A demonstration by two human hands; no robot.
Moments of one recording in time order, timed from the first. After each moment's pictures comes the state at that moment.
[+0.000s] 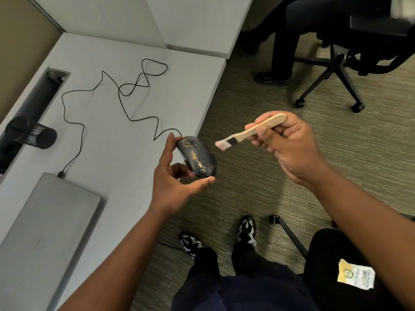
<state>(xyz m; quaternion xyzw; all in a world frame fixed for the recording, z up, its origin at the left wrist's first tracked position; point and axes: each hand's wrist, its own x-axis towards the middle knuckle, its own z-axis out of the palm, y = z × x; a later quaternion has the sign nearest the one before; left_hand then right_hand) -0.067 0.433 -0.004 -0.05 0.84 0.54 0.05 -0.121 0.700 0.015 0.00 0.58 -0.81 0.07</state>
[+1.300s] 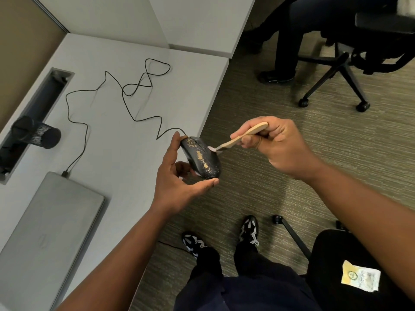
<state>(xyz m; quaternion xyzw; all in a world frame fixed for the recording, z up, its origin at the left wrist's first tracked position) -0.069 0.431 -0.003 -0.02 0.86 0.51 0.04 -0.135 0.691 0.013 -0.17 0.68 -0.70 0.10</state>
